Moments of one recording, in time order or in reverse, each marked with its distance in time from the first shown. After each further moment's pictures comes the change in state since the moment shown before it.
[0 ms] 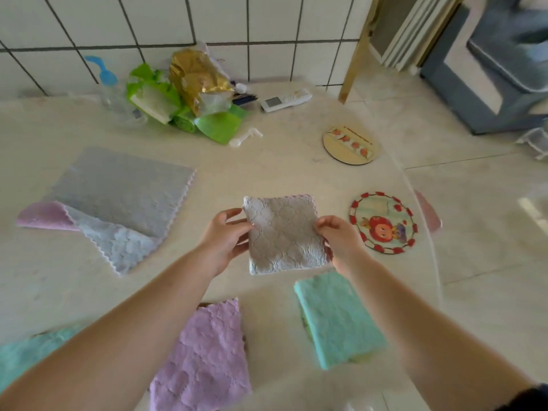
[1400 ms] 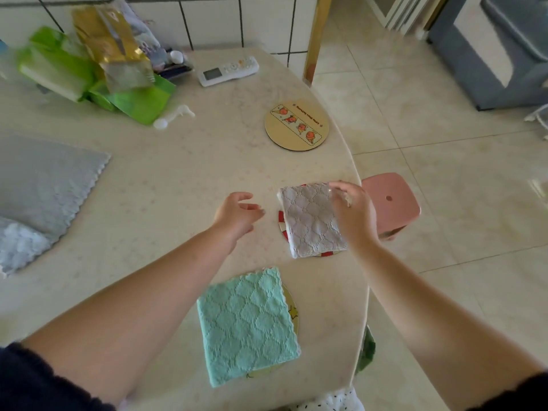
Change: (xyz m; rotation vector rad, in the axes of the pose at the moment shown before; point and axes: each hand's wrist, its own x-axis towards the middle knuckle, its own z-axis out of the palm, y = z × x) left_hand 0.061 -0.039 0.184 0.370 0.104 0.074; right_hand 0.088 -0.028 -0.177 -0.596 0.184 -0.446
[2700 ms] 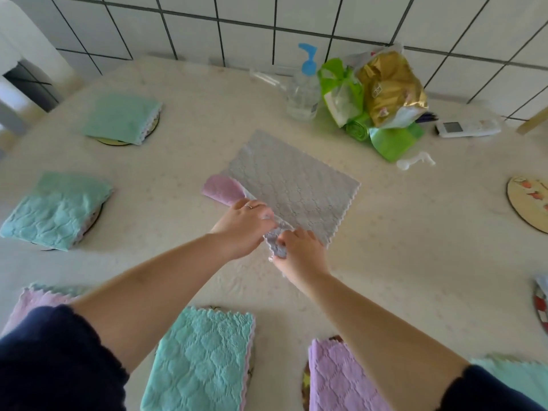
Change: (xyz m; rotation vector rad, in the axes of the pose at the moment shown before) left_hand 0.013 -0.100 -0.483 1.355 0.052 0.685; right_hand -0.173 -0.289 0.426 -0.662 -0.588 -0.499
